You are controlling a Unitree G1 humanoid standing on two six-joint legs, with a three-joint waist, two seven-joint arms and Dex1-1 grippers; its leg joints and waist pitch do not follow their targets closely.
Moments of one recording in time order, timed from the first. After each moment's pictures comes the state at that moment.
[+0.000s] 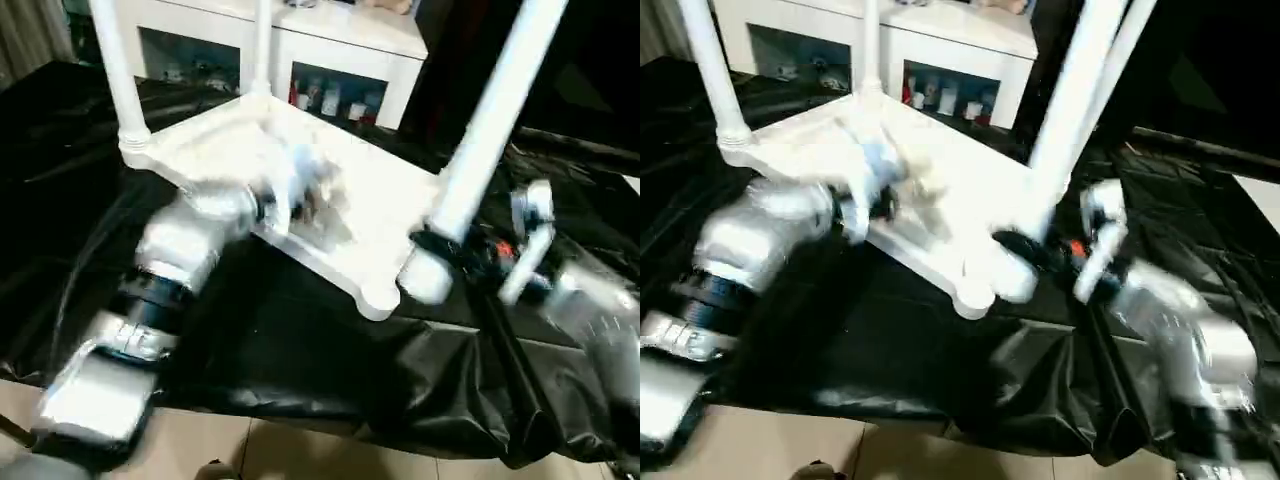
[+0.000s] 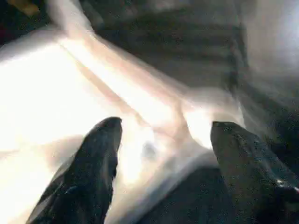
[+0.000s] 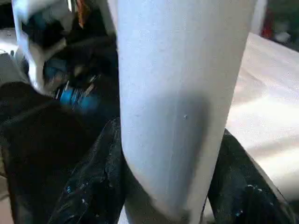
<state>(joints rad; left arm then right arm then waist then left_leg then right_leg) -0.86 0.43 -0.47 0.51 -0.12 0.29 -1.02 -0.26 -0.48 -0.14 -0.07 0.61 0.64 0.78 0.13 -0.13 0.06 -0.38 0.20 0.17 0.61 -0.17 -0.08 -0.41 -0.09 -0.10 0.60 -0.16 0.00</state>
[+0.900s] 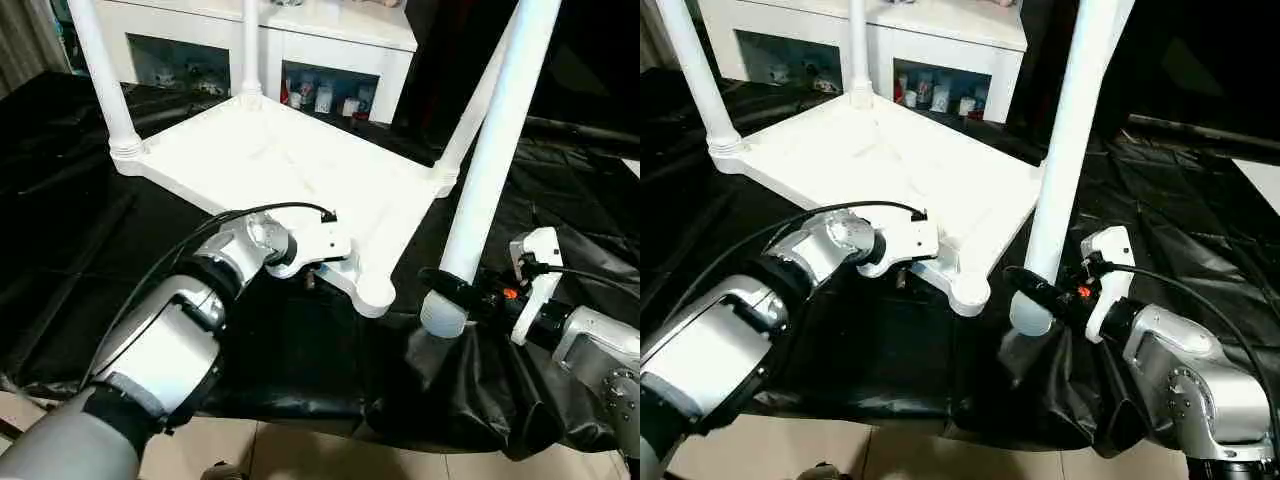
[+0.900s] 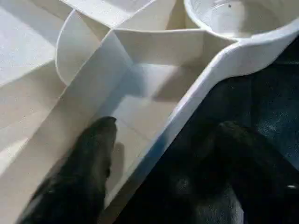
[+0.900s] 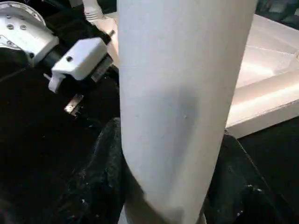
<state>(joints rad) -1.11 0.18 -0.59 1.28 0.23 -0.09 -0.93 -0.12 -0.49 -0.13 -0.20 0.55 0.63 0.70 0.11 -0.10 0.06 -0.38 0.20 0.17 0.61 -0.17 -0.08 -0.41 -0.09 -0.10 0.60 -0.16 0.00</state>
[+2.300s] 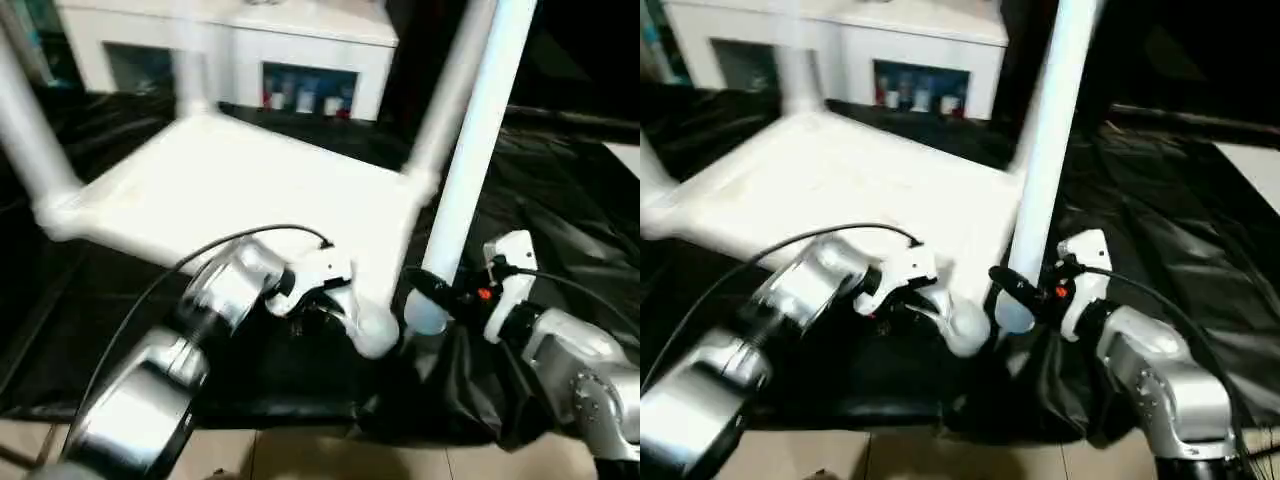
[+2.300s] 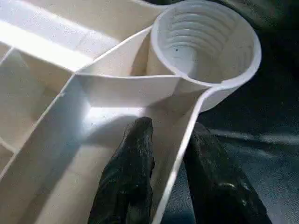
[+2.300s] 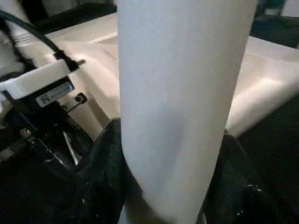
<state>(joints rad) -0.73 0.24 -0.41 0.60 0.19 0.40 -1.18 -0.13 -0.39 -0.07 -0.17 0.47 0.57 0.61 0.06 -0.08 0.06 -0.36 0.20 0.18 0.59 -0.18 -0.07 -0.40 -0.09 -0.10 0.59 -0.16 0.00</state>
